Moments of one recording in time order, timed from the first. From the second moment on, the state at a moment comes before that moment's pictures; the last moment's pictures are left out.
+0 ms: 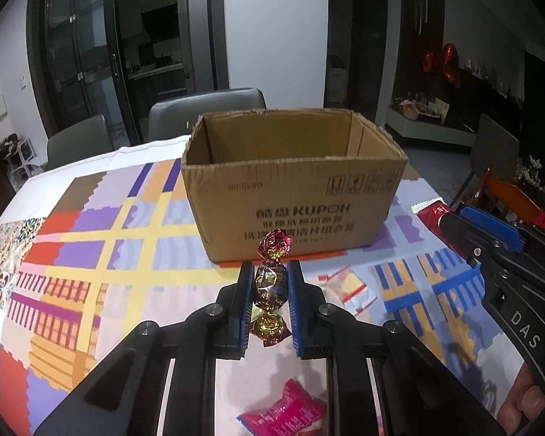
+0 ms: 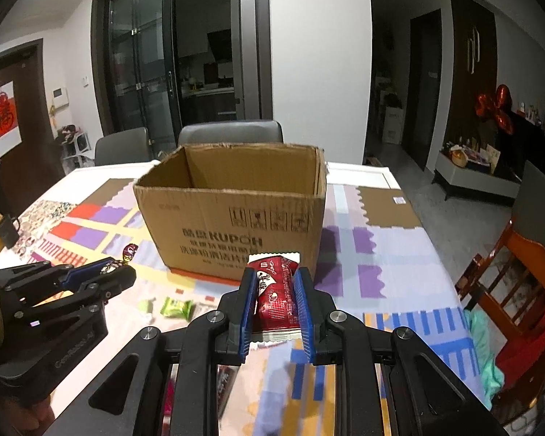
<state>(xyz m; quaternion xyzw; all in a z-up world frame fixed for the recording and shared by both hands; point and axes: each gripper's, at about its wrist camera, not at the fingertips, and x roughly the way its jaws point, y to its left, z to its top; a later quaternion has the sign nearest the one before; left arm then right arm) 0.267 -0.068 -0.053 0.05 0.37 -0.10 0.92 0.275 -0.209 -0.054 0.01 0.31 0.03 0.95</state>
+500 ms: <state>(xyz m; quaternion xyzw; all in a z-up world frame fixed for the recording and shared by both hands) 0.293 -0.064 -0.020 0.05 0.34 -0.10 0.93 0.295 -0.206 -0.021 0.00 0.28 0.03 0.96</state>
